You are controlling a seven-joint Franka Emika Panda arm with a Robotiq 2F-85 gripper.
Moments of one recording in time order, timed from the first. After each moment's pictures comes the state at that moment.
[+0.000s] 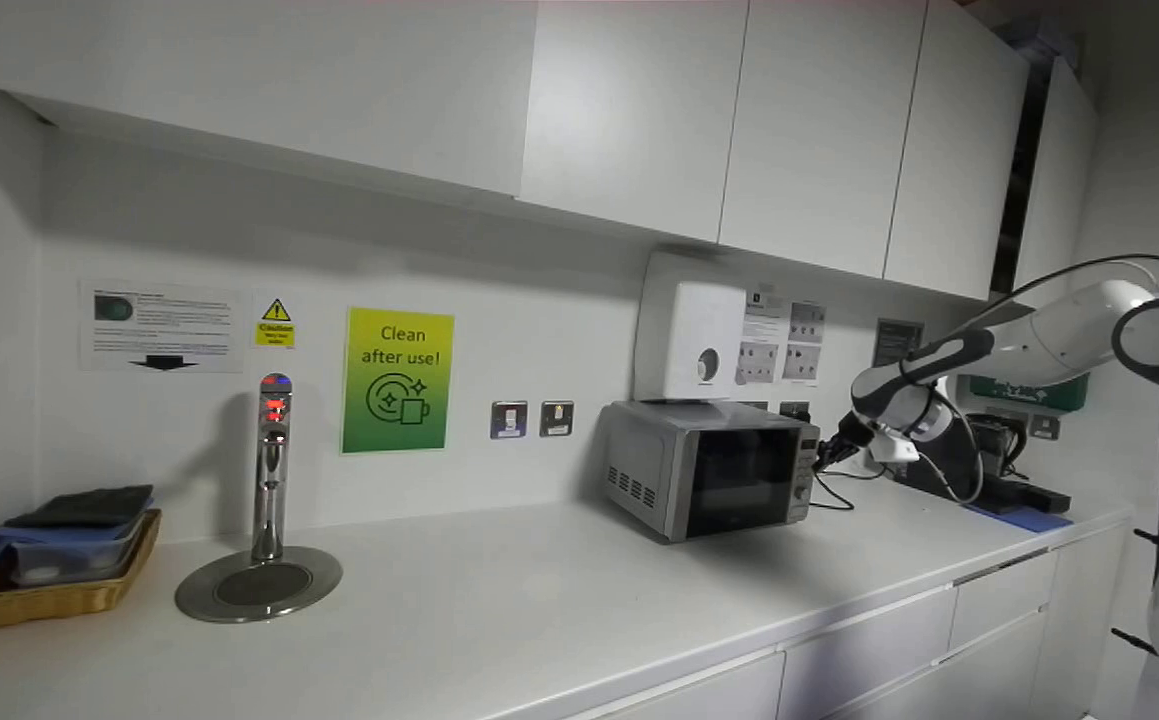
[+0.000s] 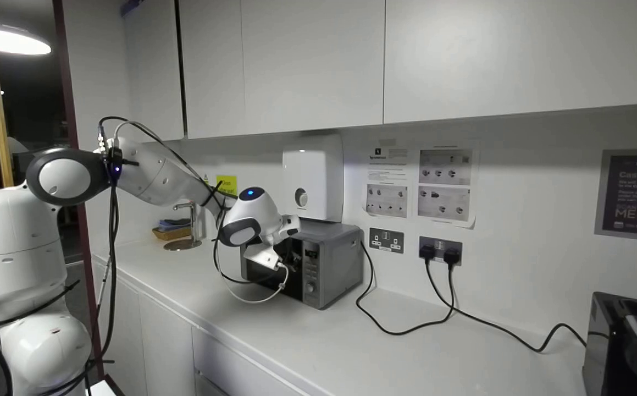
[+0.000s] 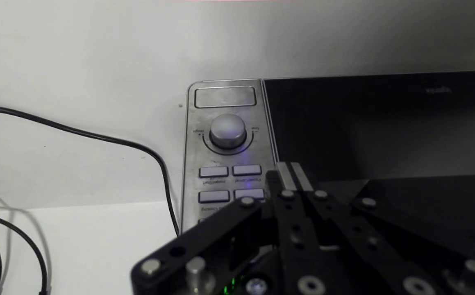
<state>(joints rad) 0.08 -0.05 -0.27 -2.27 0.44 2.78 -0.55</state>
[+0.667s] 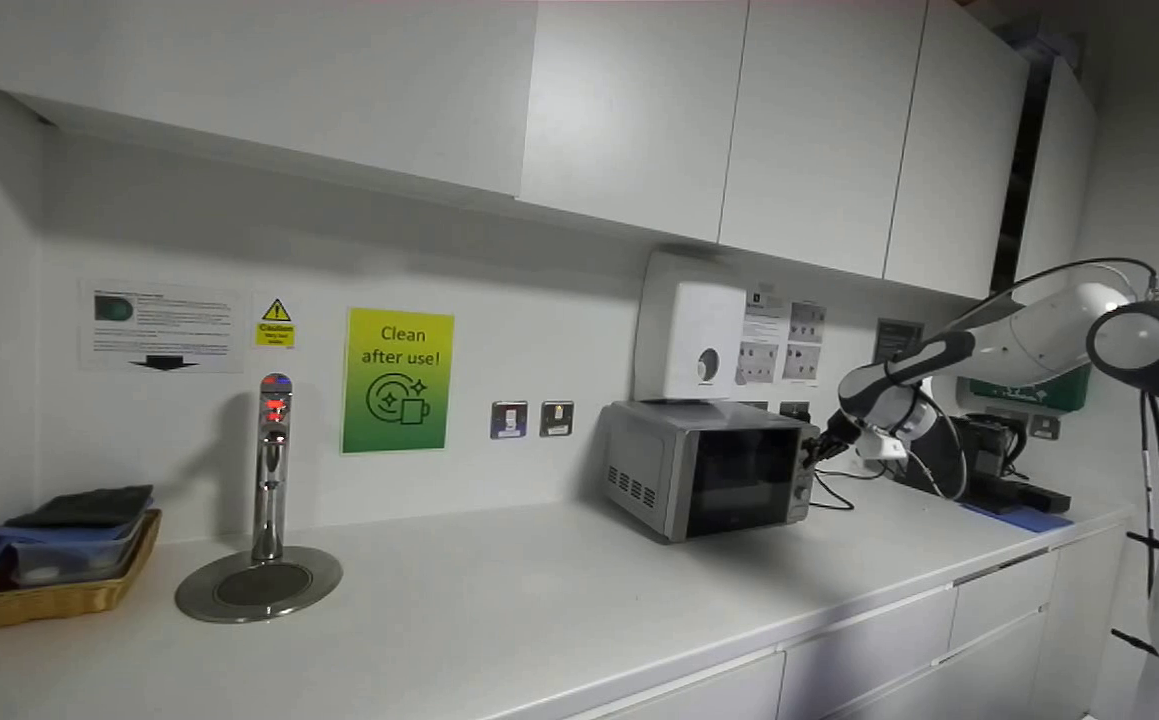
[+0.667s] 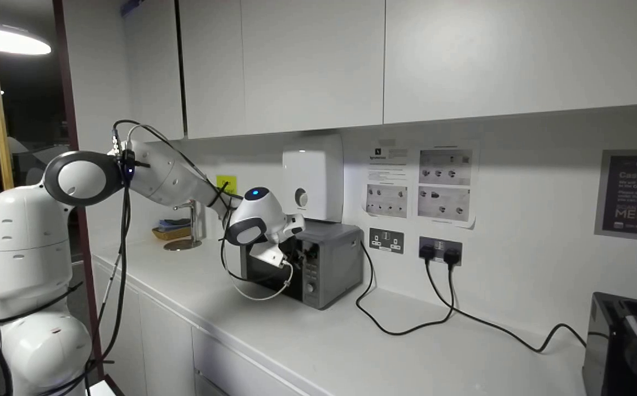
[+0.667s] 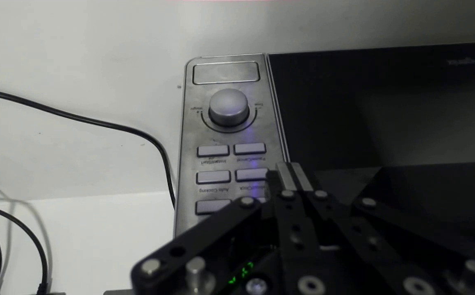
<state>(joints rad) 0.09 0.02 -0.27 -2.19 0.45 2.80 -0.52</state>
